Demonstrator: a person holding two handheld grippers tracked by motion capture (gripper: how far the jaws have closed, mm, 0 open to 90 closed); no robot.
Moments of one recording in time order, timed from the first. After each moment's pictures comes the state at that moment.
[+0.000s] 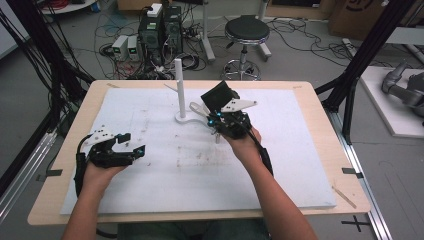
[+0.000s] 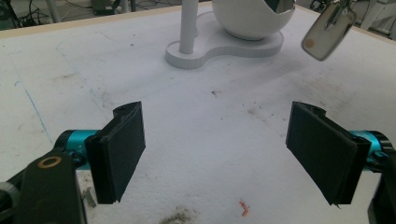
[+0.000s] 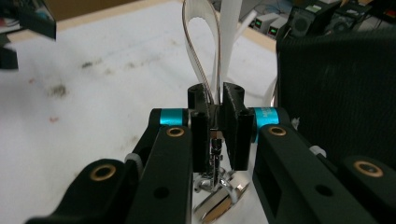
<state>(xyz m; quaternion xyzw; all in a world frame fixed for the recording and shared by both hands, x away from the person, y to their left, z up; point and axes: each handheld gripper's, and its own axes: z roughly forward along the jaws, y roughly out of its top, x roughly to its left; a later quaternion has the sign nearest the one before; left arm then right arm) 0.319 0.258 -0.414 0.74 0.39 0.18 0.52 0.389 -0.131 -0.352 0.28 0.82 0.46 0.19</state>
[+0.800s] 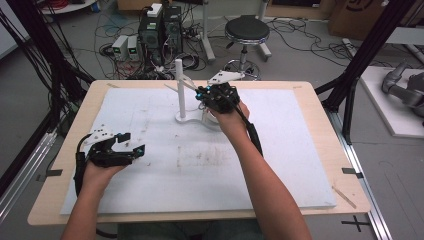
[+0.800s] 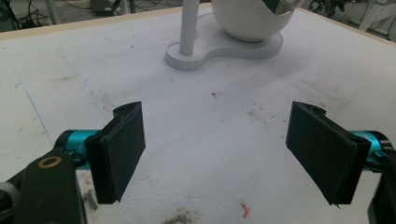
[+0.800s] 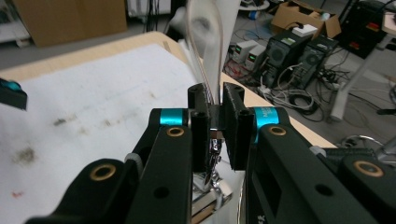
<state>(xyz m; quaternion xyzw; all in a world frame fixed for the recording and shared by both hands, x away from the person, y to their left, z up) 0.320 0.259 -0.413 0.74 0.39 0.18 0.52 0.425 -0.095 -0.299 0.28 0.80 0.48 0.24</state>
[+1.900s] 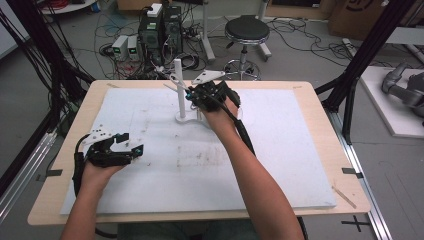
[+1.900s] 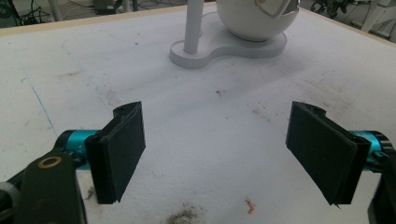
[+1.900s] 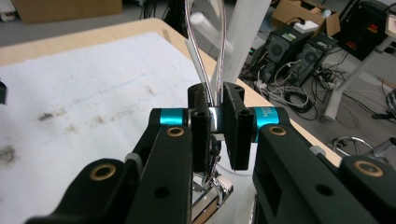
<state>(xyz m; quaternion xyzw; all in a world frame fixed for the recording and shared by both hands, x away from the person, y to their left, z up) 0.321 0.264 -0.416 0.73 0.39 0.18 0.52 0.436 -0.060 -0.306 0.26 0.82 0.43 0.26</state>
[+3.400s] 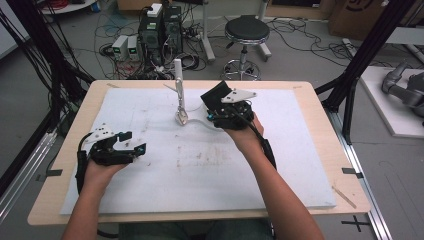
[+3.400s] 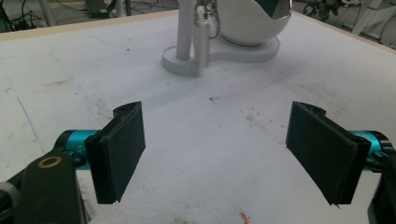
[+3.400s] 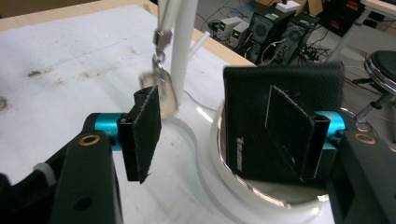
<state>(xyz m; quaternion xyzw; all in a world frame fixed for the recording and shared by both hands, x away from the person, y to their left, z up) 0.327 0.255 -0.416 0.74 0.38 0.18 0.53 0.397 -0.134 -0.333 0.30 0.81 0.43 0.26</state>
